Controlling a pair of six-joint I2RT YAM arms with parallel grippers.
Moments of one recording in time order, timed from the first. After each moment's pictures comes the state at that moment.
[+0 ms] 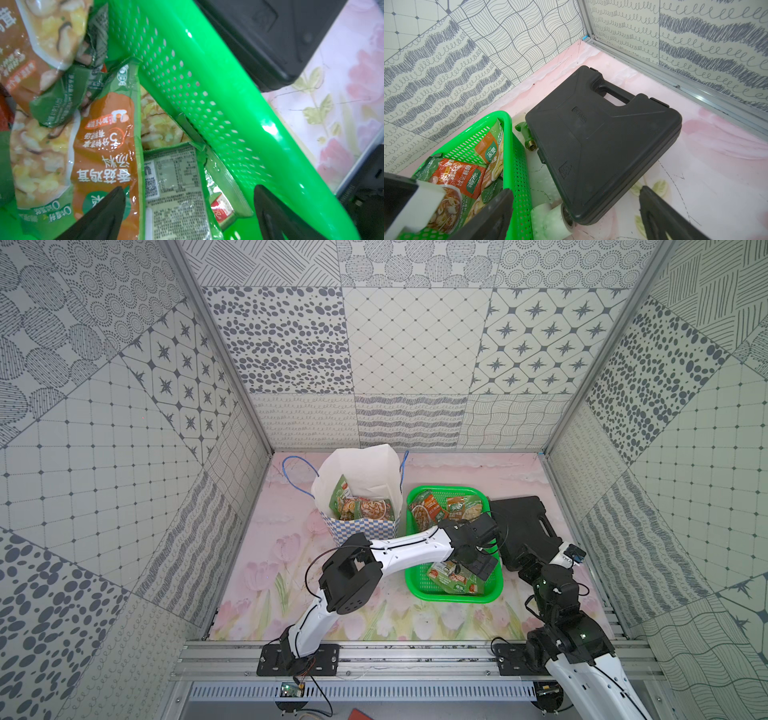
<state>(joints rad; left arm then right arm) -1.08 2.17 1.83 -0.71 -0.02 -0.34 0.30 0.22 0.29 -0.51 0.53 0.68</state>
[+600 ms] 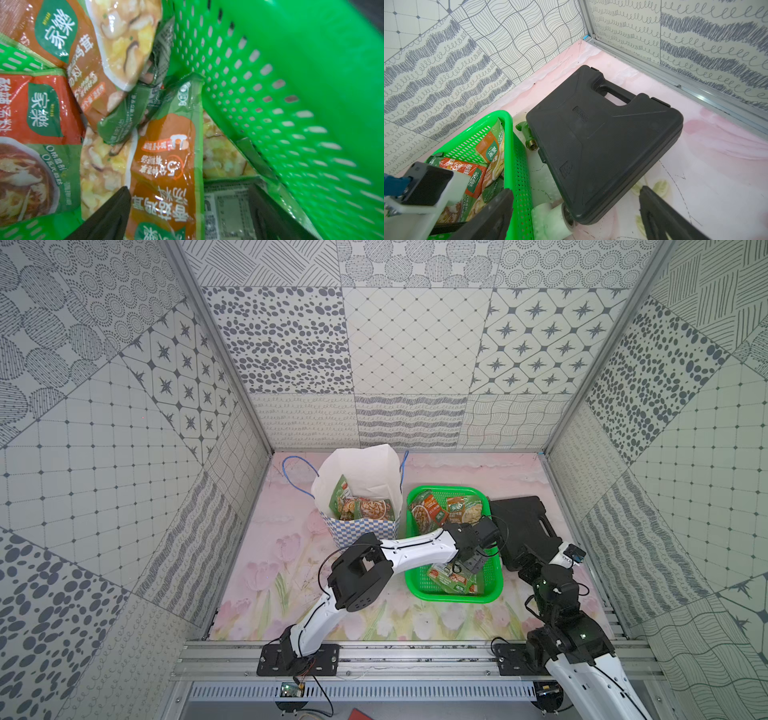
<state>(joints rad) -1.07 2.27 1.86 -0.70 -0.29 -0.27 0.30 0.22 0.29 -0.51 0.52 0.68</state>
